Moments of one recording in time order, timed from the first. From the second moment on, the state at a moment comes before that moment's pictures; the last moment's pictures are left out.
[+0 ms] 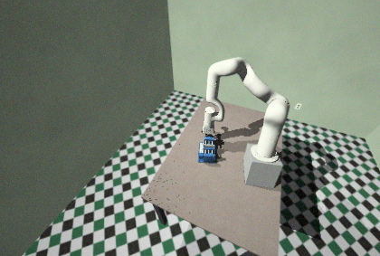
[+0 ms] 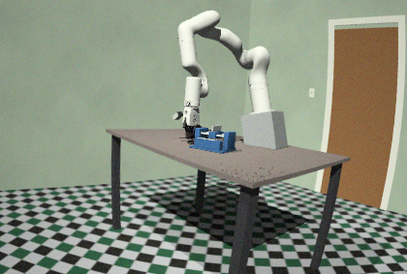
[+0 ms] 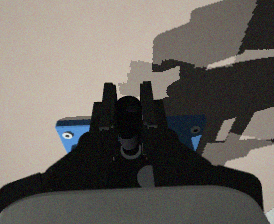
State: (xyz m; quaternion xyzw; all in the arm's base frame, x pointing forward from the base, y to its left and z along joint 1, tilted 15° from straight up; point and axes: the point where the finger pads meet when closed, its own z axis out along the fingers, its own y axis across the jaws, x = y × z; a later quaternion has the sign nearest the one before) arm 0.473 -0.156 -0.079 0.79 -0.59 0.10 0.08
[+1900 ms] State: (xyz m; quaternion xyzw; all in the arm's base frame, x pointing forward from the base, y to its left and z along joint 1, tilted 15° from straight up) arm 0.455 -0.147 -0.029 0.79 -0.59 0.10 0.08
